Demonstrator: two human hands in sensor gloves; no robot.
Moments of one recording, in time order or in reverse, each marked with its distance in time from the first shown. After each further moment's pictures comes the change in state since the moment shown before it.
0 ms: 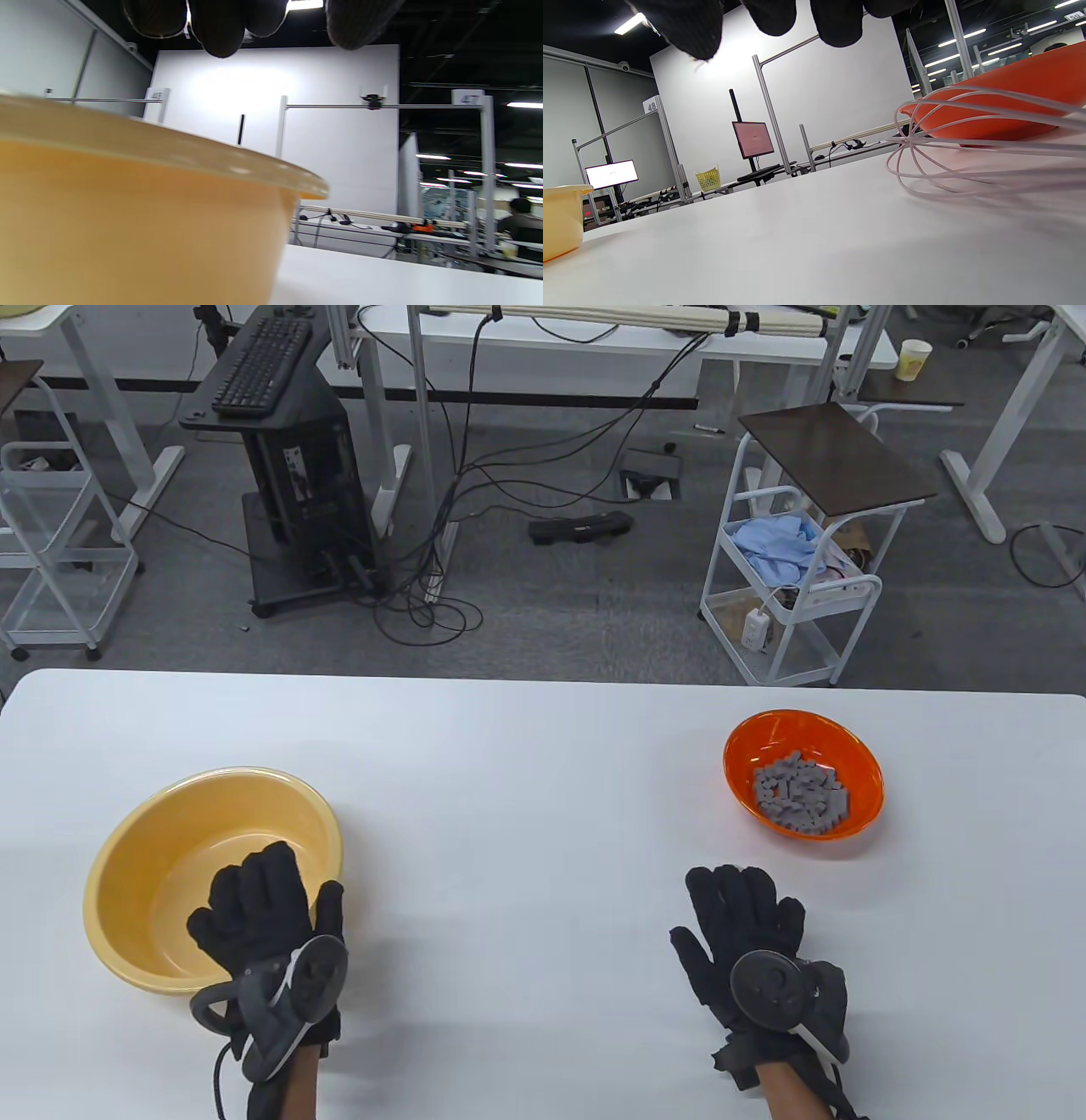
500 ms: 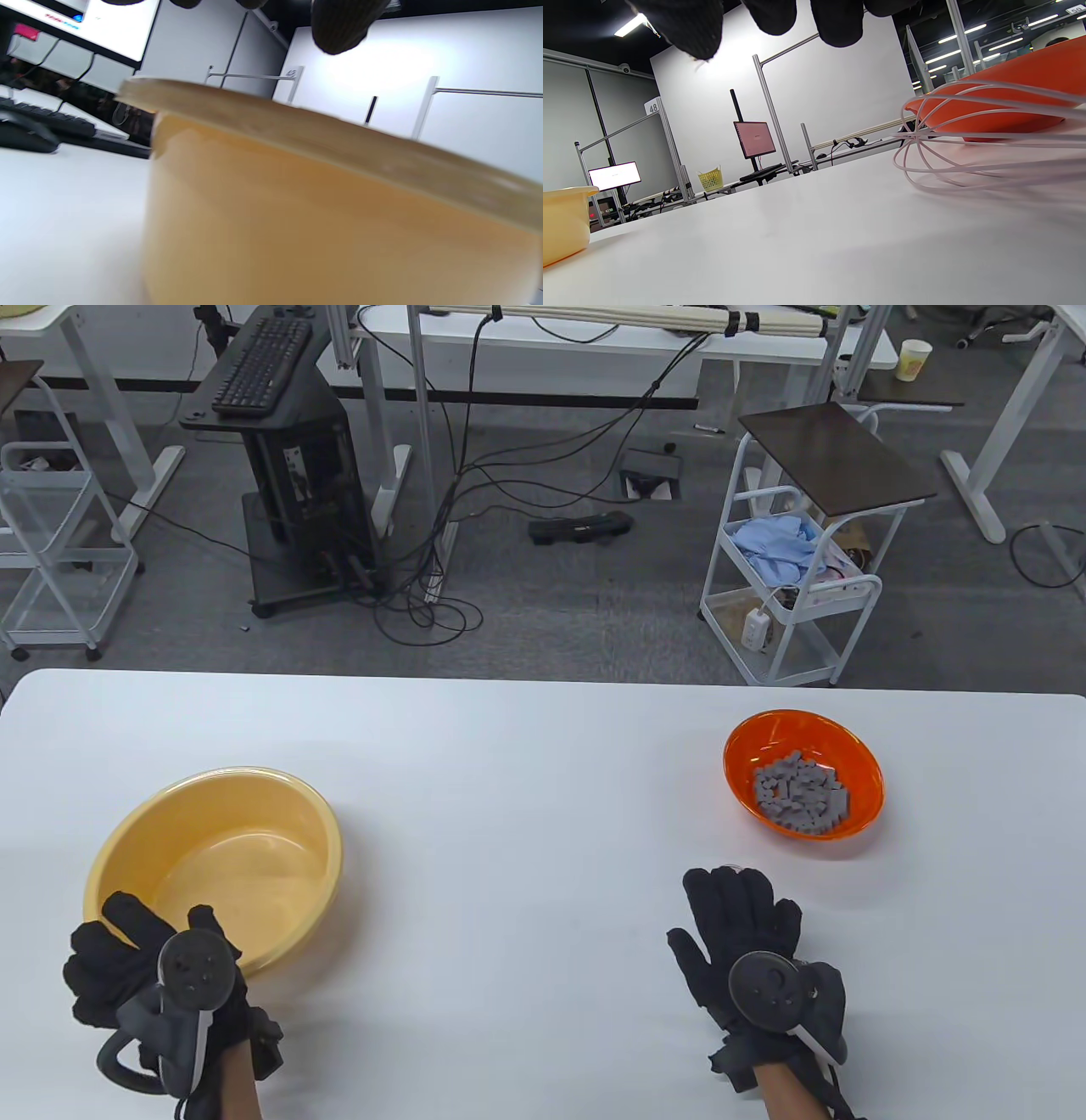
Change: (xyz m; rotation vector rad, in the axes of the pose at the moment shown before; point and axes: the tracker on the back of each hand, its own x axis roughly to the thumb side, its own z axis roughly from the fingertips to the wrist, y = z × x) left_hand -0.077 0.005 -0.002 -0.116 0.491 0.035; right_hand 0.003 0.000 0.001 0.006 -0.001 -0.015
